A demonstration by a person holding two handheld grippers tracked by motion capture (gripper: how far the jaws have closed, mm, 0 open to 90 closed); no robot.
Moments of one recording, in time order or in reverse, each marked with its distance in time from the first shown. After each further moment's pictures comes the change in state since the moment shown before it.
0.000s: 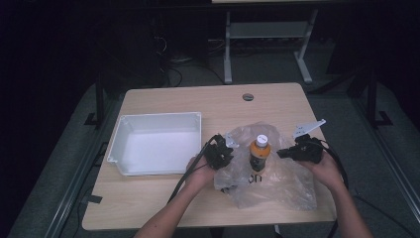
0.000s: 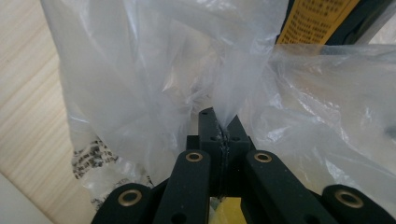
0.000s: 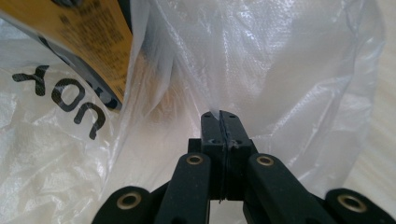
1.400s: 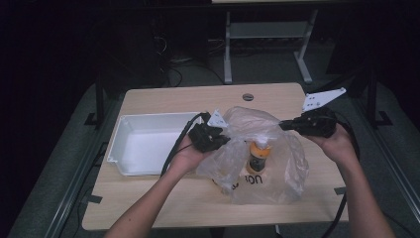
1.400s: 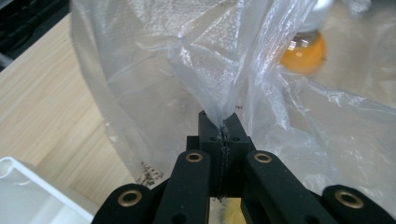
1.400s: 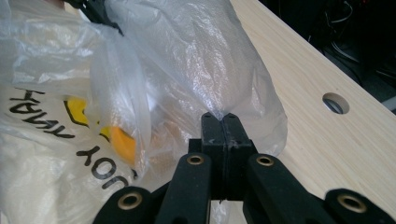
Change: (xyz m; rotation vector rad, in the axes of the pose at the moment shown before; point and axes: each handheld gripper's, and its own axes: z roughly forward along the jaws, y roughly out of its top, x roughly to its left) left arm 0.030 0.035 -0.090 -0.163 -0.069 0.022; right arm 0.028 0.087 -0.084 -0.148 -0.067 -0.235
